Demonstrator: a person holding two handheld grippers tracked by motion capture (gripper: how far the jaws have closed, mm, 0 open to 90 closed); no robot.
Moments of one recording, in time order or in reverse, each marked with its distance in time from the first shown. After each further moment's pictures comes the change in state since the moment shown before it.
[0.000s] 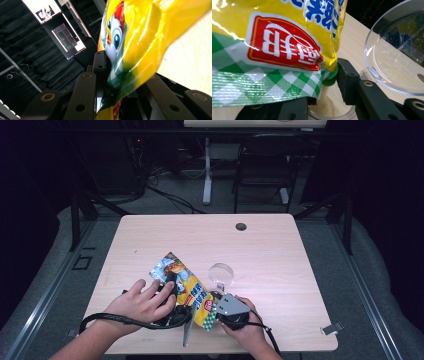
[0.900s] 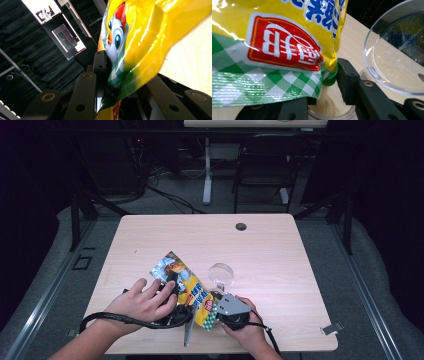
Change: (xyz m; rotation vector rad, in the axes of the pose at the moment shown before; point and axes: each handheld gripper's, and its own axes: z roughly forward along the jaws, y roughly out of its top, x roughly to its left) left arm 0.005 0.001 -0.001 -0.001 -0.004 0.009; right arm 0.000 0.001 -0.002 -0.003 0.003 0.006
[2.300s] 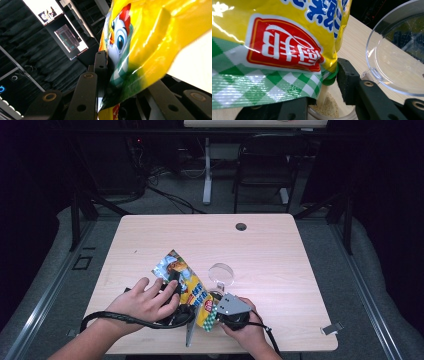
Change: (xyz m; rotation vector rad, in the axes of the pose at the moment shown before) left arm 0.008 0.001 -0.004 0.006 0.003 0.011; right arm 0.000 0.001 -0.001 -0.010 0.018 0.020
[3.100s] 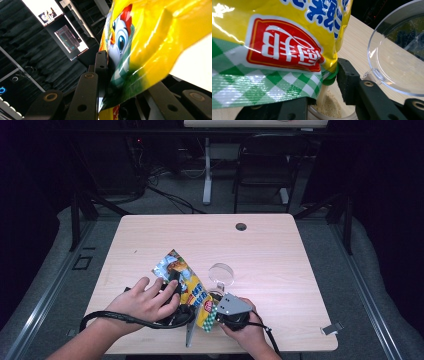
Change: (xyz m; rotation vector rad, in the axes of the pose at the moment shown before) left arm 0.003 -0.001 -0.002 -0.002 -0.001 0.011; right arm 0.000 0.001 -0.001 -0.006 0.014 0.015
